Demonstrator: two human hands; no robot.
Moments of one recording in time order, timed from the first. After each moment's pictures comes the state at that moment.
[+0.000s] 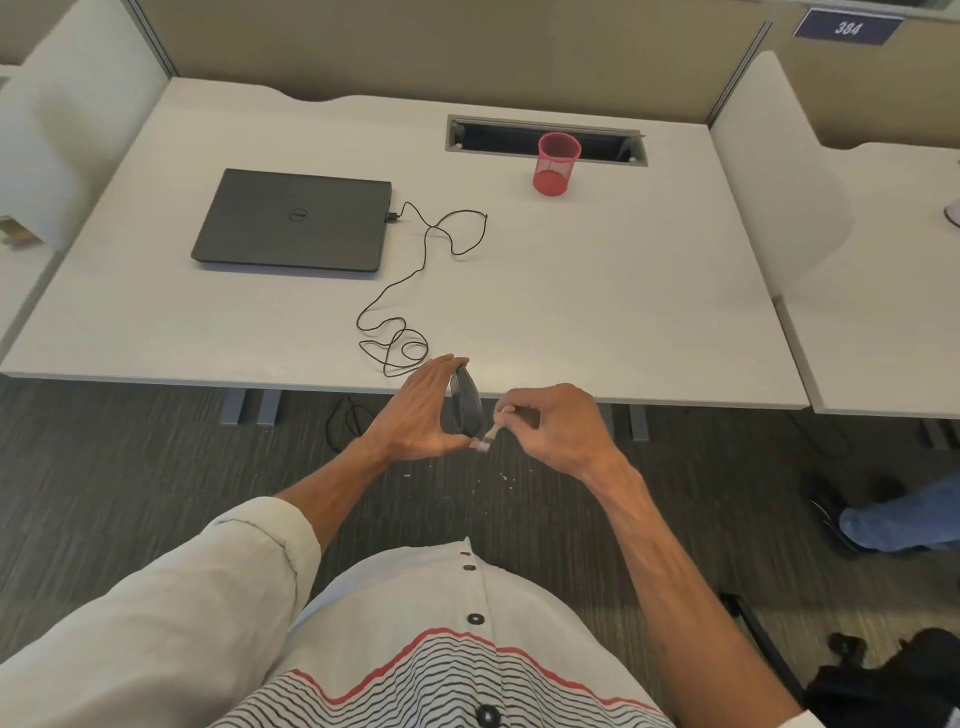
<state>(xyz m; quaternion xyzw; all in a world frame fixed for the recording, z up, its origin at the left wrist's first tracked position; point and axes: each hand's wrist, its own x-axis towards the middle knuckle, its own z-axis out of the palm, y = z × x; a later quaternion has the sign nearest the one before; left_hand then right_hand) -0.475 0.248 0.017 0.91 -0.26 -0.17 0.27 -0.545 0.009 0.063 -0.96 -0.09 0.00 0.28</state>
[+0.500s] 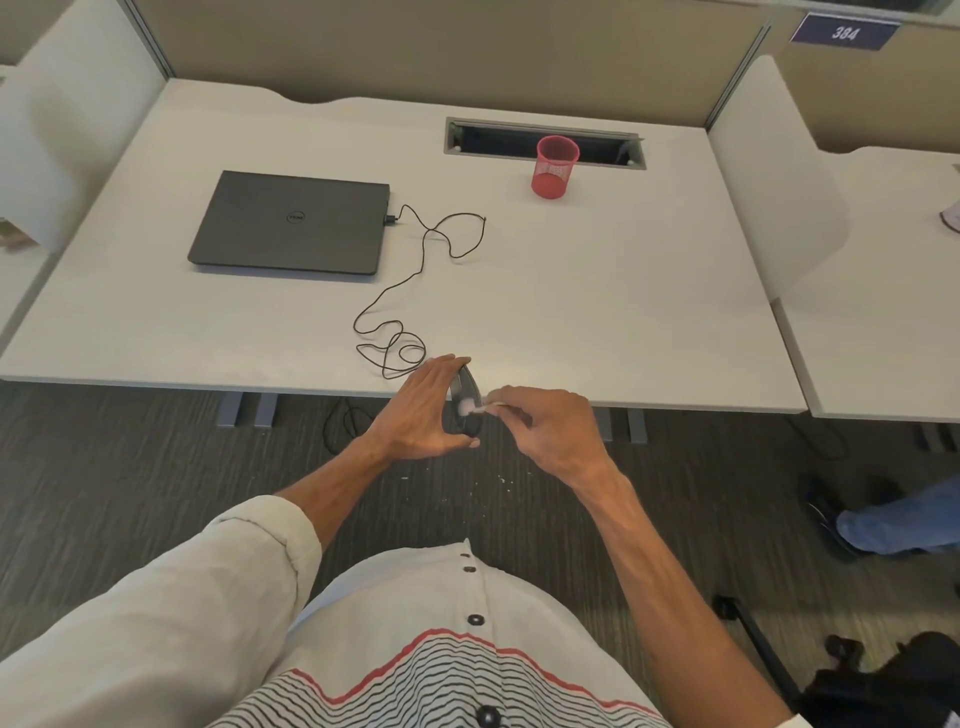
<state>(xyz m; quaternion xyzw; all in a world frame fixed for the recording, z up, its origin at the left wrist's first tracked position) -0.468 0.244 0.015 0.91 -0.27 -0.16 0.27 -0.544 0.020 0.068 -0.95 -0.12 -0.07 0.27</state>
